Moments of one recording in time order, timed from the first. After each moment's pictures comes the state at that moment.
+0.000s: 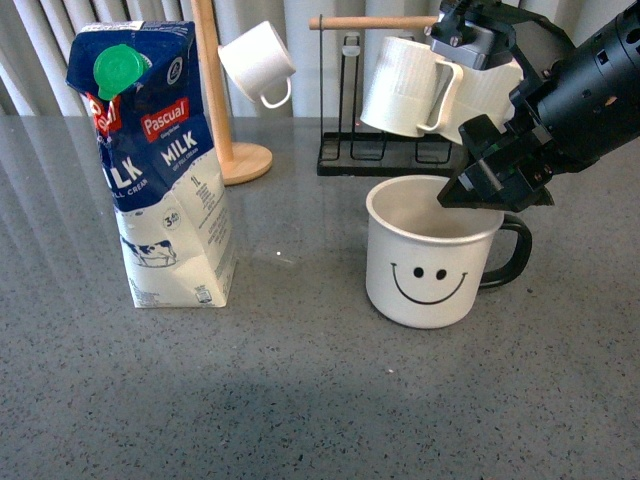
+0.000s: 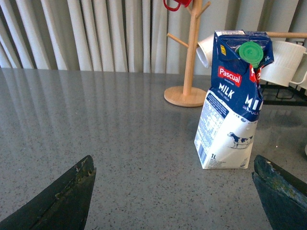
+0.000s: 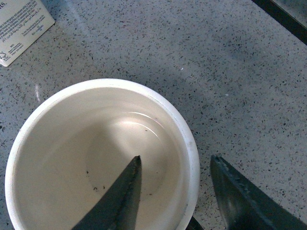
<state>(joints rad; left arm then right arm) 0.00 0.01 0.01 0.00 0.00 -0.01 0.26 1.83 1.32 -0.37 -0.31 -0.40</state>
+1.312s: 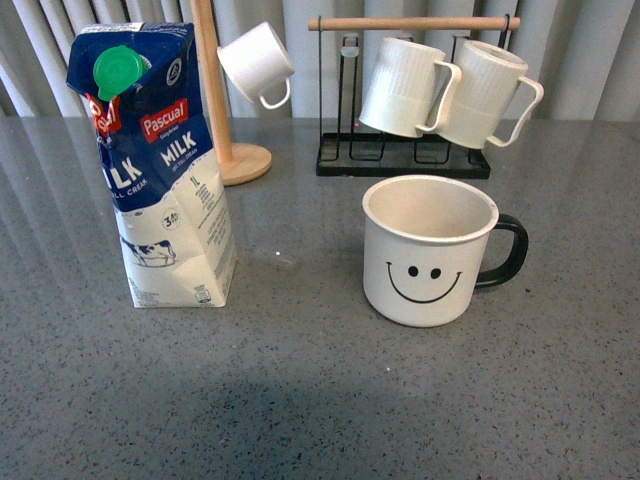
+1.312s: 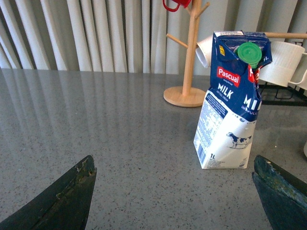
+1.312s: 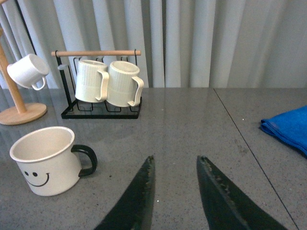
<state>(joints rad) 0.00 0.01 0.01 0.00 0.00 -0.01 0.00 0.13 0.18 -0.03 0.00 0.01</state>
